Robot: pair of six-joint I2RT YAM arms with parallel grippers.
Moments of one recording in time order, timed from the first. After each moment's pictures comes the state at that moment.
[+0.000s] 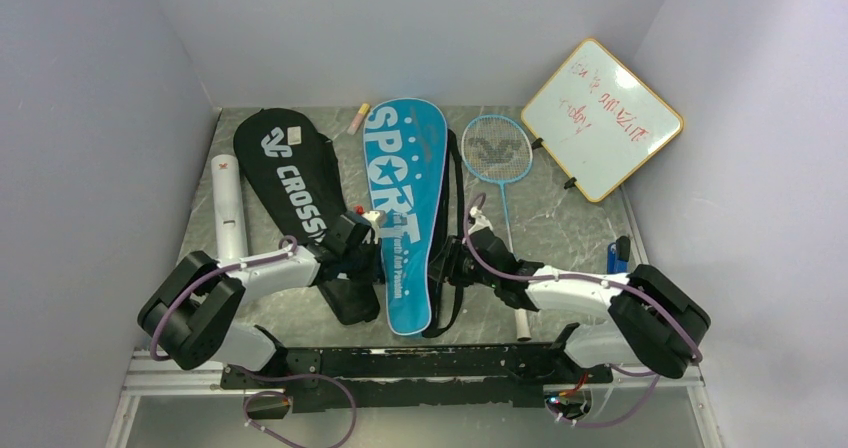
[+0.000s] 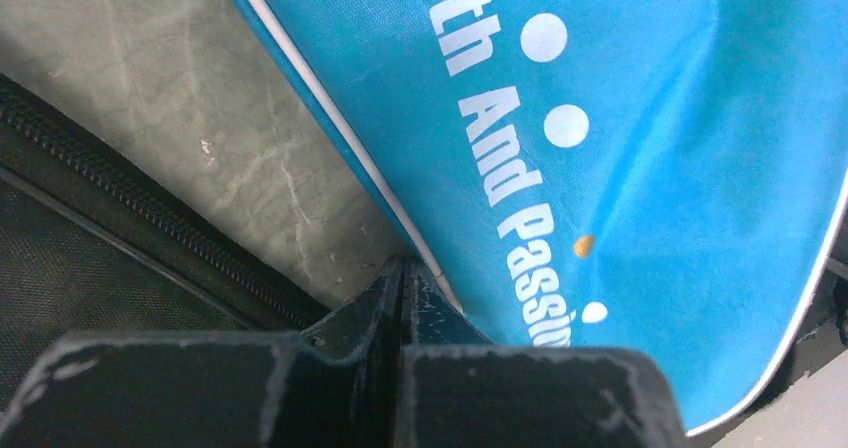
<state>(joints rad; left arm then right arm) -0.67 1.40 0.59 -0.12 0.17 -0.54 0.83 1.30 0.43 0.29 -0.04 0.93</state>
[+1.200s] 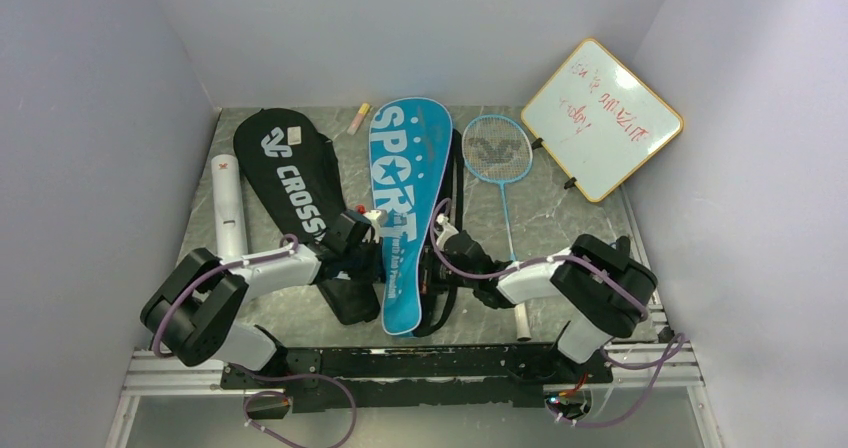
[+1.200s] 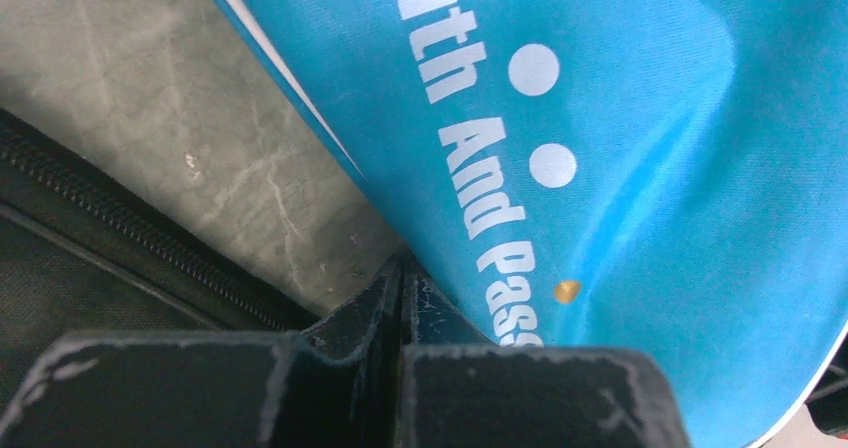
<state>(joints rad) -0.66 1.43 0.60 -0.10 0.21 -0.53 0.90 1.61 0.47 0.63 -0.26 0.94</state>
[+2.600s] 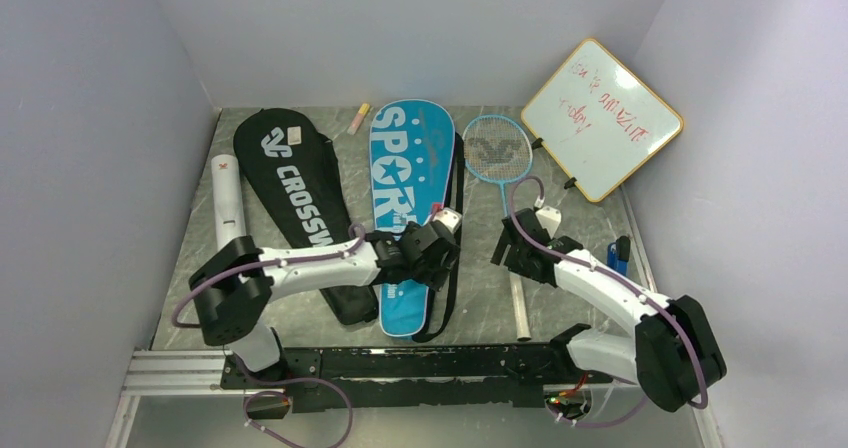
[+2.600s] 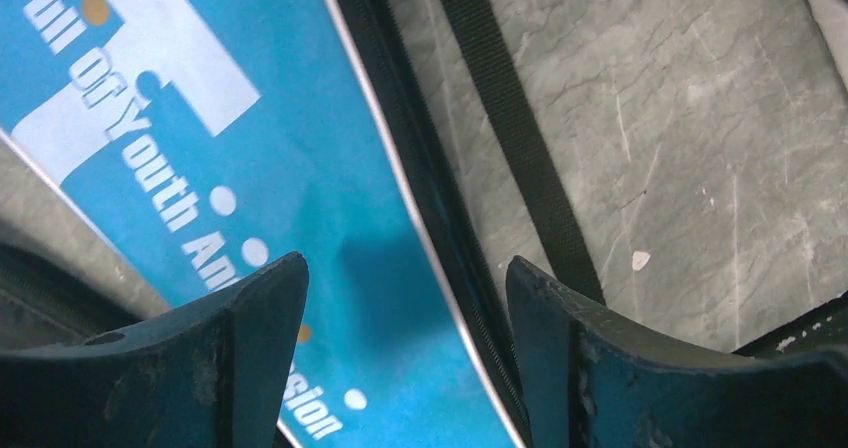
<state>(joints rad) -1.10 1.60 1.06 -0.40 -0.31 -0.49 0.48 1.15 0.57 -0.48 0.35 0.81</state>
